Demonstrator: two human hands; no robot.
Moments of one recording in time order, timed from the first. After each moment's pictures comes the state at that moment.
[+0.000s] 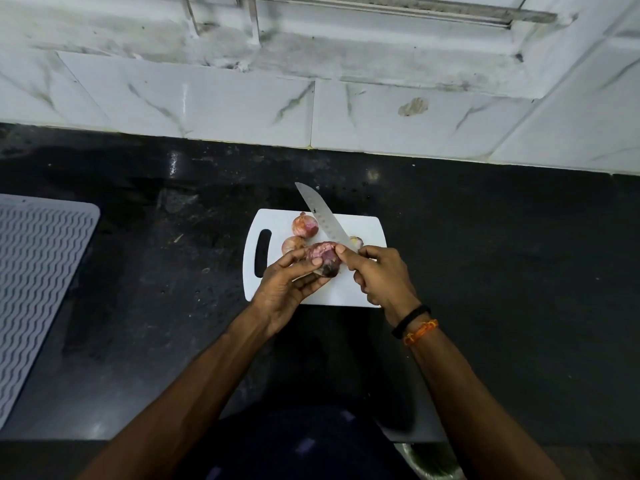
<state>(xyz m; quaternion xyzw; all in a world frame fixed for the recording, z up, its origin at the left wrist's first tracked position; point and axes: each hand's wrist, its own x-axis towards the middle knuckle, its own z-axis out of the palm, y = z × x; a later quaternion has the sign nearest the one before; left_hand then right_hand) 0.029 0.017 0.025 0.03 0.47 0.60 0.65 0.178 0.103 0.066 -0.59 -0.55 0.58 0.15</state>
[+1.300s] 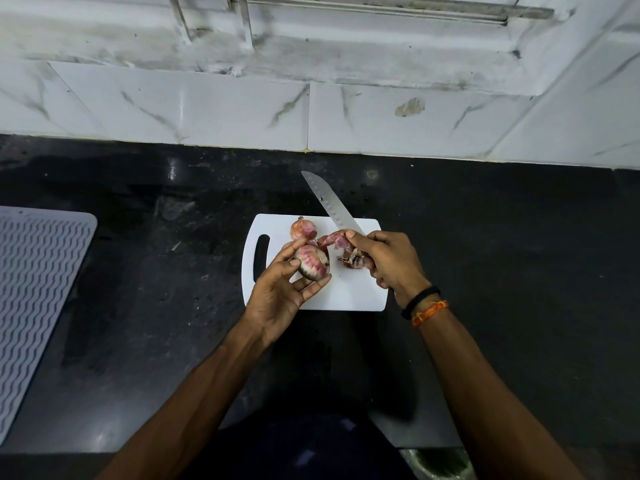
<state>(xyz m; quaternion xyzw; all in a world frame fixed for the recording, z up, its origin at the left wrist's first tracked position) 0.026 0.014 0.024 0.00 0.37 0.67 0.64 0.177 0.136 0.071 -0.60 -0.55 0.56 0.15</state>
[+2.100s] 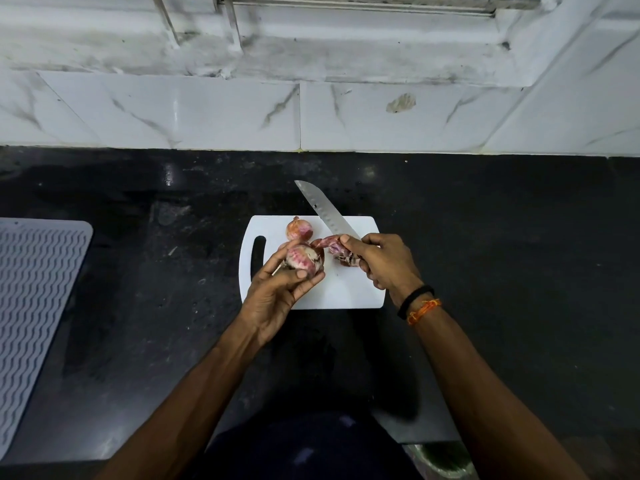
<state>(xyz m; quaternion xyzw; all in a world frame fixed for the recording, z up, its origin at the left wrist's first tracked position) 0.022 0.013 0.023 0.01 0.39 0.67 0.64 0.179 0.134 0.062 -0.62 -0.56 0.54 0.12</state>
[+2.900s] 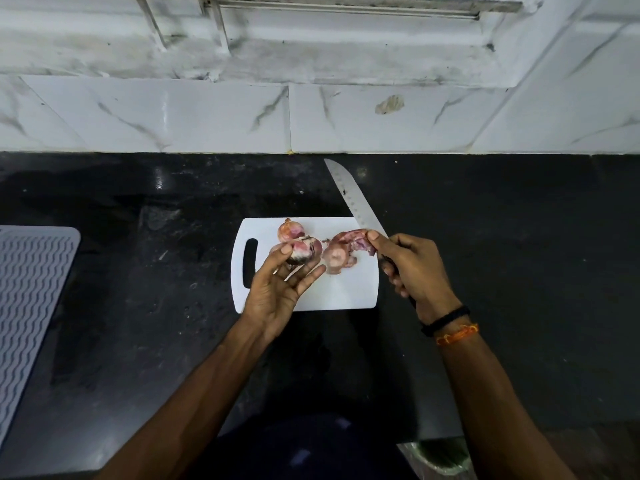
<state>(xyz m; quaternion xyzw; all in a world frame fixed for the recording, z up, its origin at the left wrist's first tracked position) 0.036 0.026 0.037 -0.05 0.40 0.67 0.62 0.222 0.123 0.095 -0.61 -0.53 0.55 0.21</state>
